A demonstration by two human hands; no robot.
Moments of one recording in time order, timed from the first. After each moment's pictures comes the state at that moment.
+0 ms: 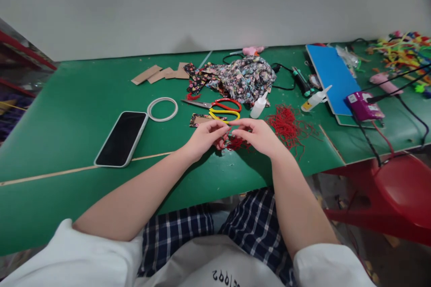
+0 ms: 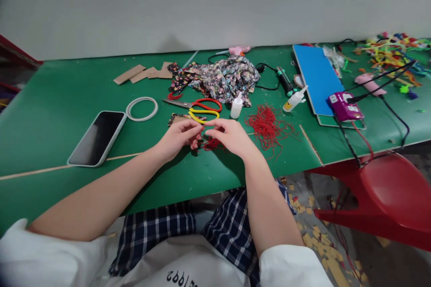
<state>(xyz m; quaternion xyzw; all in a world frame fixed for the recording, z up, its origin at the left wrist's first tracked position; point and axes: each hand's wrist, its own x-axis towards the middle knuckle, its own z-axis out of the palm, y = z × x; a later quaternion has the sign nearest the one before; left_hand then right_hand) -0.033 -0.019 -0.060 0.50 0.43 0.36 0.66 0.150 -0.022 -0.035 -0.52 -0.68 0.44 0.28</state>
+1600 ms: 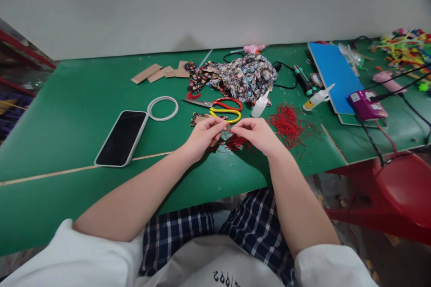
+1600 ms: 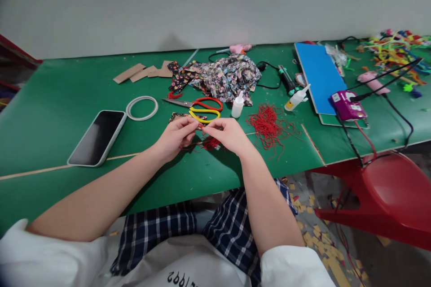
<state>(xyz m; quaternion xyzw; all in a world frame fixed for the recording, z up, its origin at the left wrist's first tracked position) -0.033 -0.021 -0.056 0.43 0.43 0.40 0.68 0.139 -0.020 -0.044 -0.51 -0.61 0.50 0.33</state>
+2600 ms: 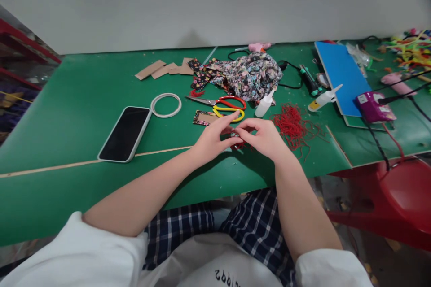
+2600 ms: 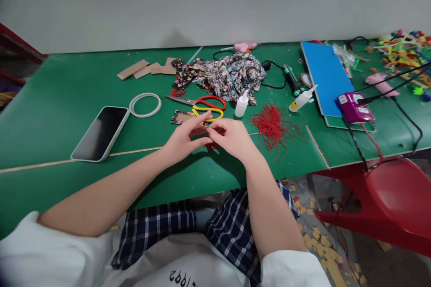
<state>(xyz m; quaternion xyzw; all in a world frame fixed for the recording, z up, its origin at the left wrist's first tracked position) -0.031 -0.026 -0.070 0.72 0.35 0.39 0.46 0.140 -0.029 -0.035 -0.51 -0.74 0.32 0.29</state>
